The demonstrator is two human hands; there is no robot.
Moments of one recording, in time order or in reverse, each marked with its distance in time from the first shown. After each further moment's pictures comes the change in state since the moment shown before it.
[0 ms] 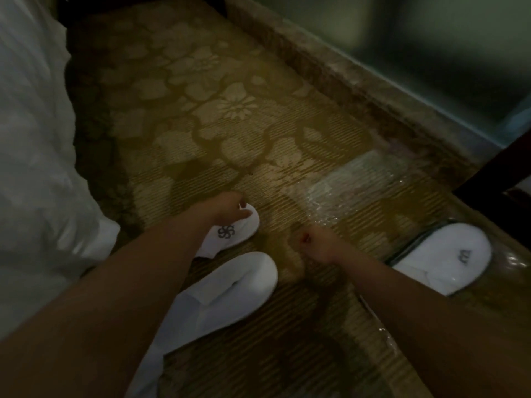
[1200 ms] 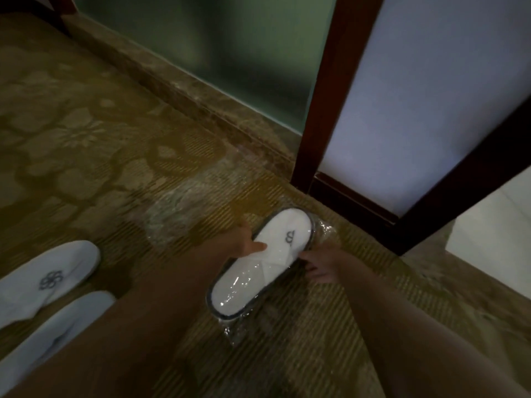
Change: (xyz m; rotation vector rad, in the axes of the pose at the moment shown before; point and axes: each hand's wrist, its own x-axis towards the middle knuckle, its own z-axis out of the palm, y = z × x) left_hand 0.027 0.302 0.135 -0.090 -0.237 0.208; right_hand -0.127 0.244 -0.098 0.881 0.143 0.671
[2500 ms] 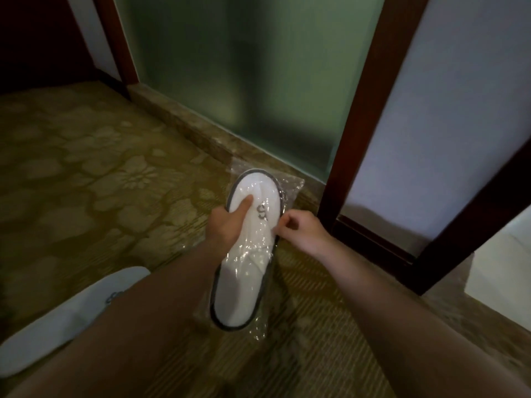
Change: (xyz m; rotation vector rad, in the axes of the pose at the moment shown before) left_hand -0.099 -0.006 -0.109 -0.910 0.719 -0.048; right_hand -0.105 -0.115 0.062 -0.304 0.190 -0.885
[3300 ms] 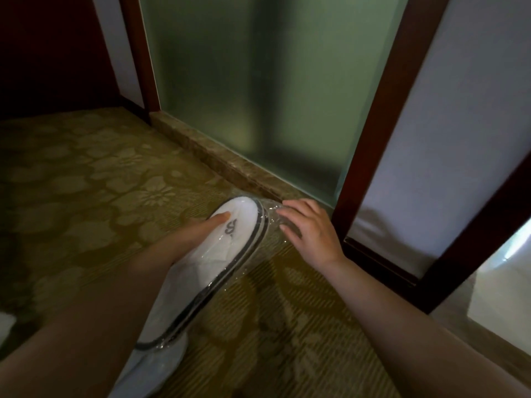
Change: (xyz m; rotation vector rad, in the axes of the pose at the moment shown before) left_hand 0.005 0.020 -0.118 0.188 -0.293 -0.099; right_hand -0.020 -0.043 0.002 -0.620 0.413 -0.679
